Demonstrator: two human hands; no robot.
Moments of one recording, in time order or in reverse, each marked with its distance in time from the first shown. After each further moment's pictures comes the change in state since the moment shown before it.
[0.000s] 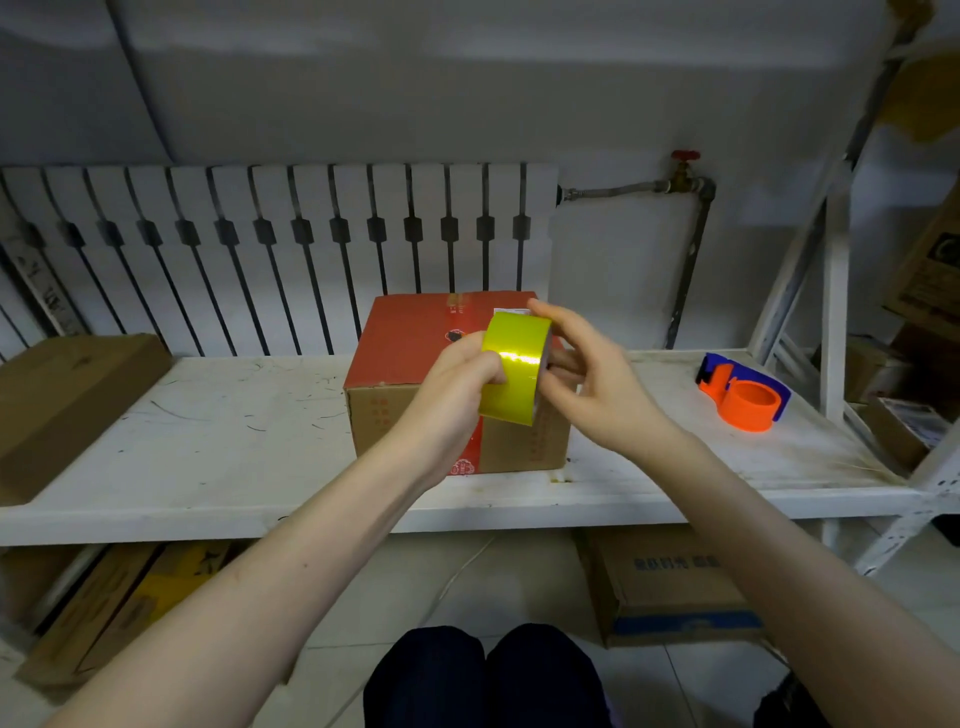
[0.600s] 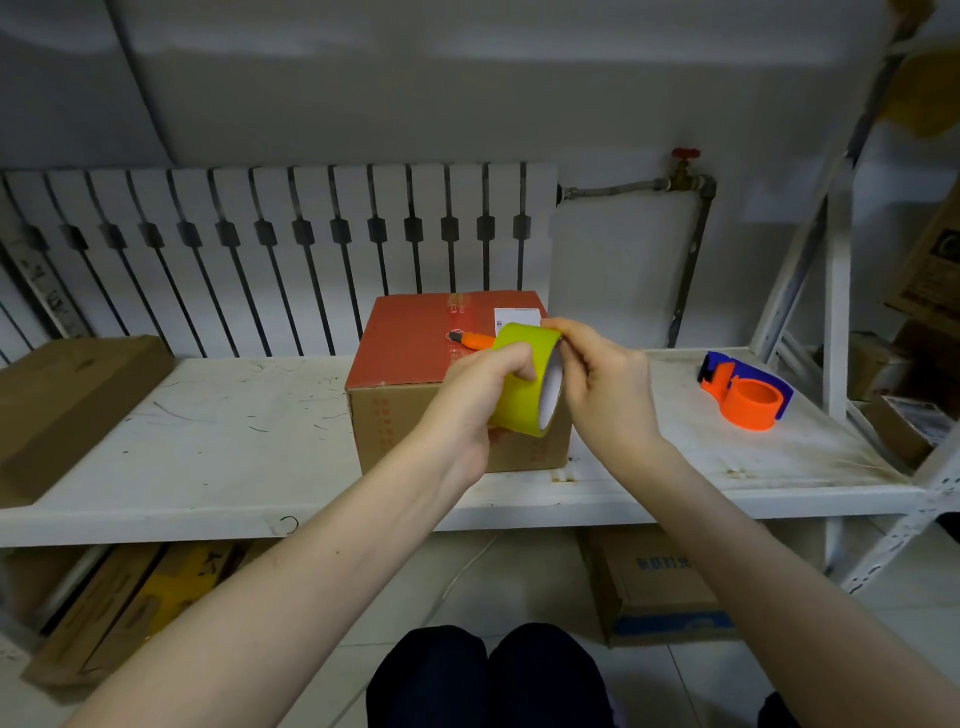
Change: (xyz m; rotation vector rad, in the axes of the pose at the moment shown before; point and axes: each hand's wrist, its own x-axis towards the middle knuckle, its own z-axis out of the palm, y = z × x) left_hand 0.000 0.008 0.023 -0.162 0.152 -0.342; right_hand -0.003 0.006 0.013 -0.369 0.411 -0.120
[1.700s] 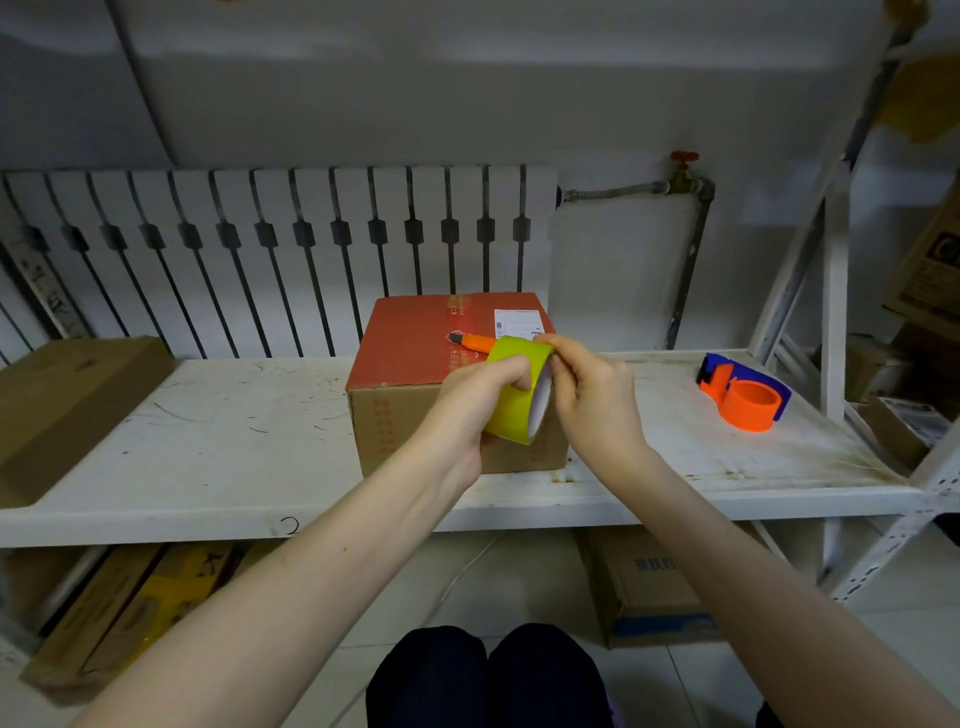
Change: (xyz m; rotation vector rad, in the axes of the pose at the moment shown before) left_hand 0.010 -0.009 -0.005 0.026 0.041 0.001; right_hand -0.007 0.006 0.013 0.000 -0.055 0.046
